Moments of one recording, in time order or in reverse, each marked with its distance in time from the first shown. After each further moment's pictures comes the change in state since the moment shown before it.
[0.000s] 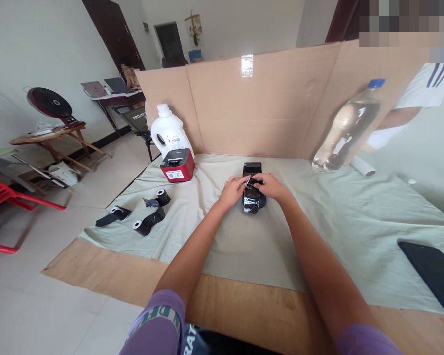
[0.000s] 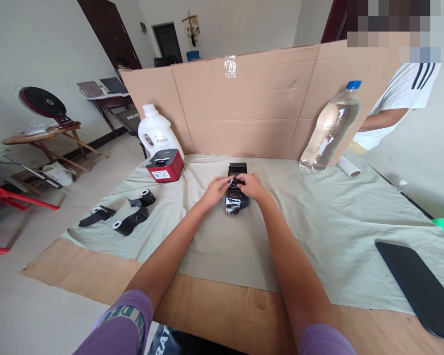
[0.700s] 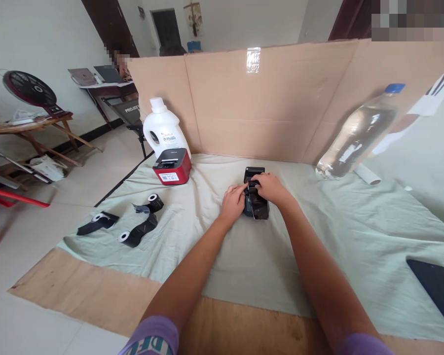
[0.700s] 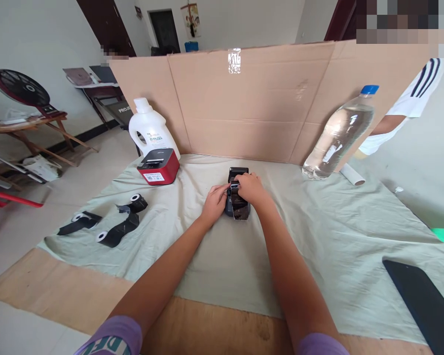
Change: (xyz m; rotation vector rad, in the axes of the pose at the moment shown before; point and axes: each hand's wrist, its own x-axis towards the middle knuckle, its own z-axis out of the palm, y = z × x) left_hand -0.016 0.001 0.020 -0.033 0.199 -0.033; right_hand 0.022 -0.032 -0.011 -0.550 -0.188 0.079
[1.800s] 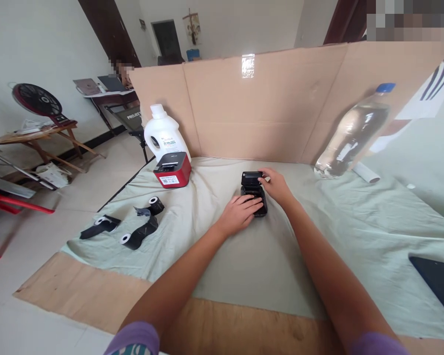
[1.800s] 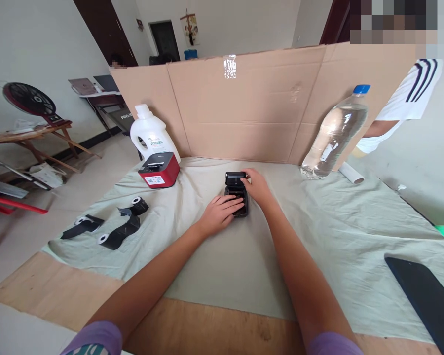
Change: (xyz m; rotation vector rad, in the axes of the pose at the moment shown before) left_hand -0.020 0.026 -0.025 0.285 -0.292 0.515; right_hand 0.005 0.040 0.025 0.525 0.410 -0.099
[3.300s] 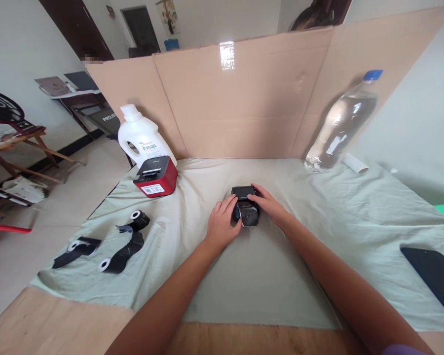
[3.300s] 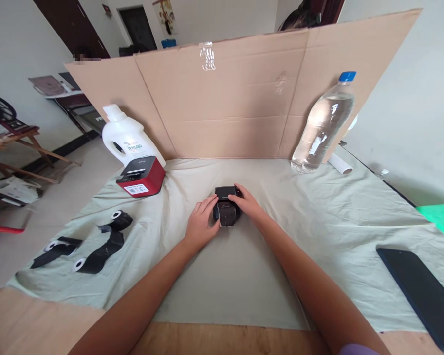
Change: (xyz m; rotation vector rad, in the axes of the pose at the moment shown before) left_hand -0.012 0.009 0.006 -0.035 0.139 -0.404; right_hand -0.049 -0.012 0.015 0.539 -0.147 0.607
